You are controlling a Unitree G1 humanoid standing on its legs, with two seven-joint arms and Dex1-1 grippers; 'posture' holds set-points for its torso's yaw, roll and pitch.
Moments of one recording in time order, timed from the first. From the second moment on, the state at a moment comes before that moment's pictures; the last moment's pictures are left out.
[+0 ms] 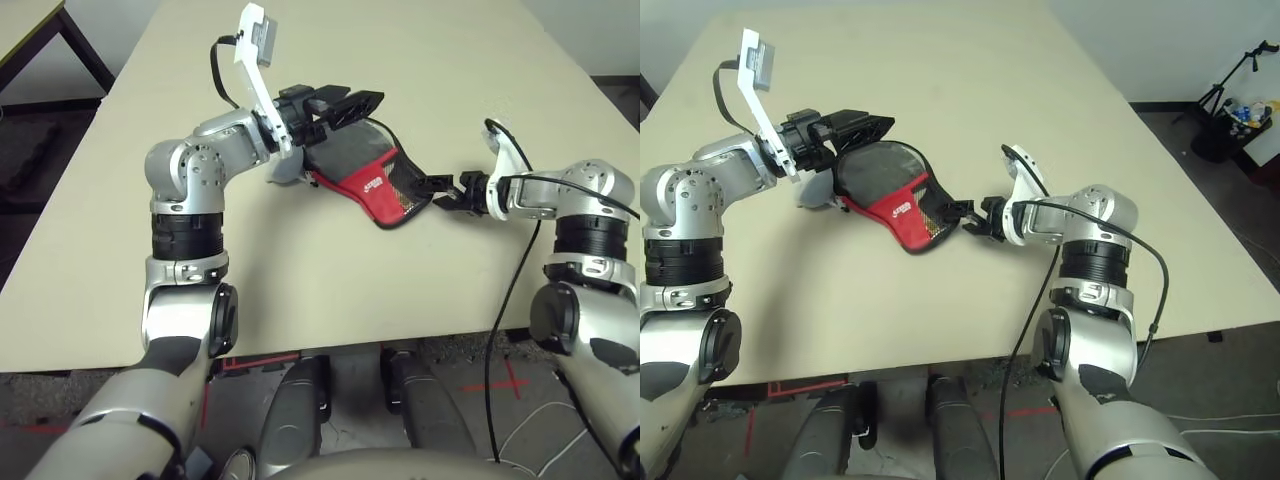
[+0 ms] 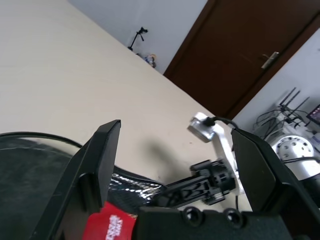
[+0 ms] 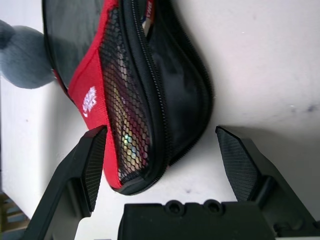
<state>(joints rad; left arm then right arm) -0.96 0.33 0.18 0.11 -0.67 0.95 -0.62 -0.98 -0.32 -0.39 0.57 0.50 1.43 0.38</state>
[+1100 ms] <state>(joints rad) -0.96 0.30 0.18 0.14 -0.66 0.88 -0.58 -1.05 -0.18 -0.46 0.79 0.54 1.28 0.32</state>
